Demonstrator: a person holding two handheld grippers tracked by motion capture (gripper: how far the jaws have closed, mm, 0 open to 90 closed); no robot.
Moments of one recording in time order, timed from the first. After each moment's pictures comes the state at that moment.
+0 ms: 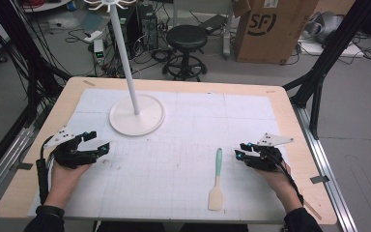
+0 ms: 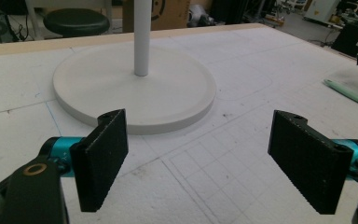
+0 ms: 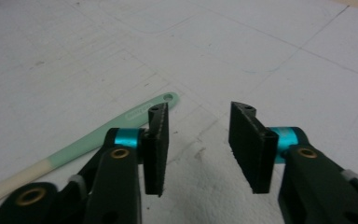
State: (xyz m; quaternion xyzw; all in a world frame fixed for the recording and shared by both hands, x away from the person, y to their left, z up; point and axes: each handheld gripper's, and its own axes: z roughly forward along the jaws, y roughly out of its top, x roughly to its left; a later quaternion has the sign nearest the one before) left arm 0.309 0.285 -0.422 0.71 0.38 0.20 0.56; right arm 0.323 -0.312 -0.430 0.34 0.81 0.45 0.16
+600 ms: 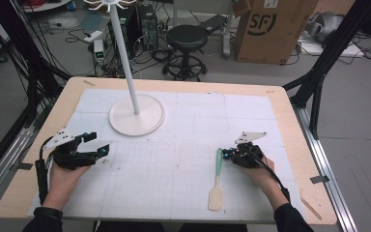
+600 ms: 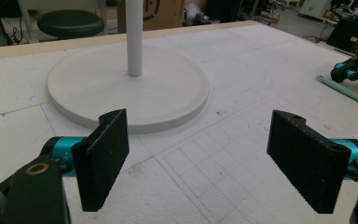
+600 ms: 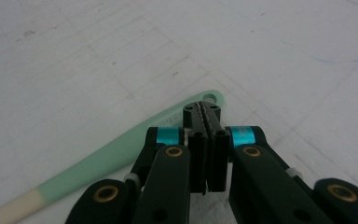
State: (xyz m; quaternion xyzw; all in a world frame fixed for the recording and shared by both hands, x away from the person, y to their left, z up) left arm 0.304 0.284 -0.420 0.71 0.37 0.19 0.56; right arm 0.344 -0.265 -0.445 0.33 0.85 0.39 0.12
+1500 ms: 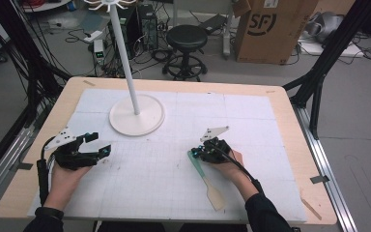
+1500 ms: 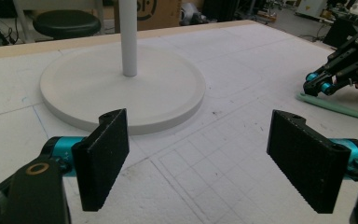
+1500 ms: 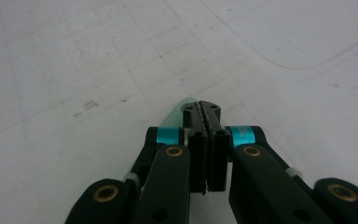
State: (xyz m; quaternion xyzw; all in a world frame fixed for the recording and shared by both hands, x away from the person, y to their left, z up) left arm 0.305 0.281 -0.421 0.72 0.37 0.19 0.56; right arm 0.360 -0.170 -0.445 0.26 0.88 0.39 0.09
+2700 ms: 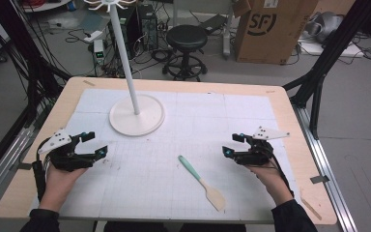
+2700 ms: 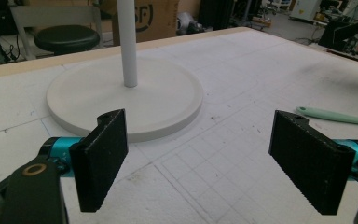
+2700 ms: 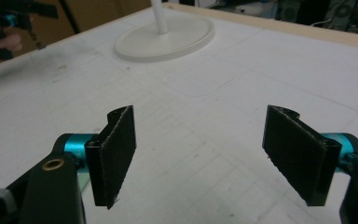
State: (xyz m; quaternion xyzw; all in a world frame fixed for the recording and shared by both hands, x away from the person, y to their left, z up) left arm 0.299 0.288 -0.417 0.72 0.34 0.21 0.57; right arm 0.332 -0.286 -0.414 0.32 0.77 0.55 0.12
